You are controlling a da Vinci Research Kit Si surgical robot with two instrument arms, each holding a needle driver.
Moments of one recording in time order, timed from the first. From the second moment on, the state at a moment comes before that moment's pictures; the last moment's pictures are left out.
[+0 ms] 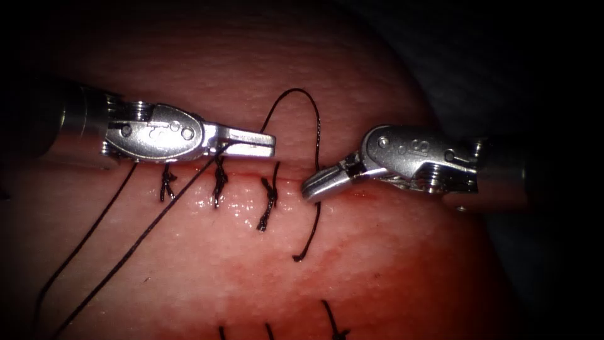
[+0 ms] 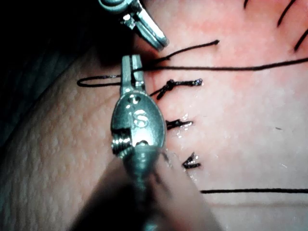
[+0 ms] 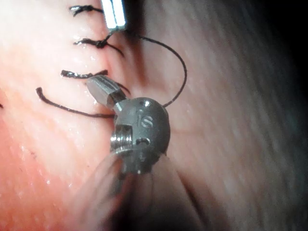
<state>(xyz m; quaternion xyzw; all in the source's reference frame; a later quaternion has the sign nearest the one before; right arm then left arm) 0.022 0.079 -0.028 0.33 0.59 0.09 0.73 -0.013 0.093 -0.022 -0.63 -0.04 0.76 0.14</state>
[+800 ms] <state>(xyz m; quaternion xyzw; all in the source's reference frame) 0.023 0.081 -0.024 0.22 0.60 0.16 0.75 -0.018 0.090 -0.021 -0.65 -0.03 0.74 0.13</state>
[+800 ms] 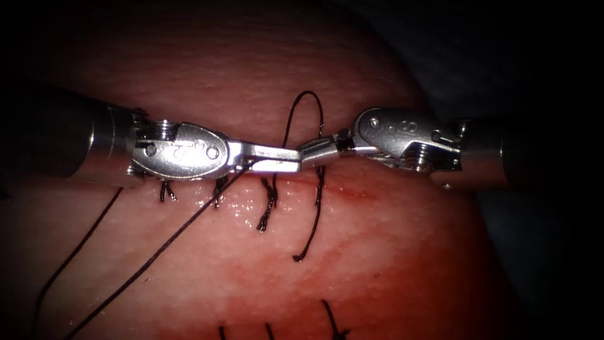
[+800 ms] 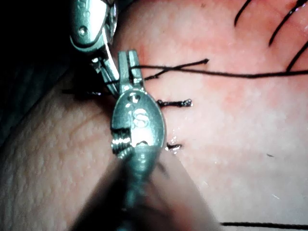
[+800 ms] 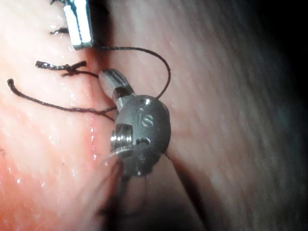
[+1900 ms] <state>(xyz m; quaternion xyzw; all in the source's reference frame) 0.024 0.081 -0.021 0.24 0.77 0.23 0.55 -0.020 0.089 -0.015 -0.70 -0.17 0.66 0.23</state>
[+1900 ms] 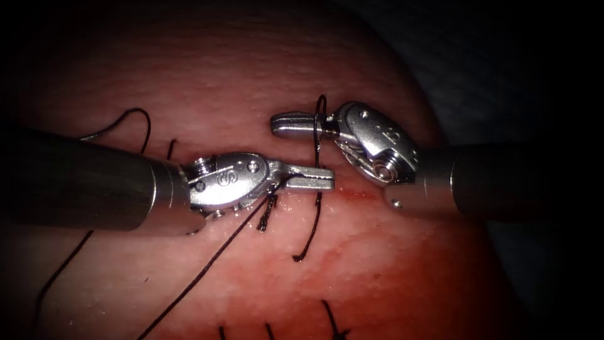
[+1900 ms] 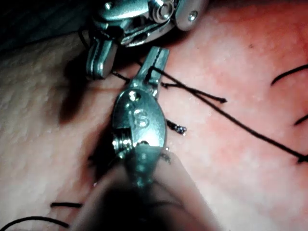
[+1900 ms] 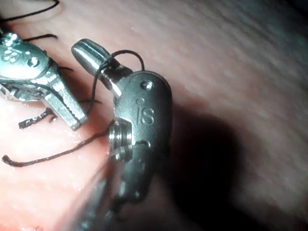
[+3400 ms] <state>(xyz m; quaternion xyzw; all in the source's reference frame) 0.025 0.074 -0.027 0.47 0.61 -0.14 0.62 -0.018 0.089 -0.014 -0.68 -0.21 0.65 0.25</state>
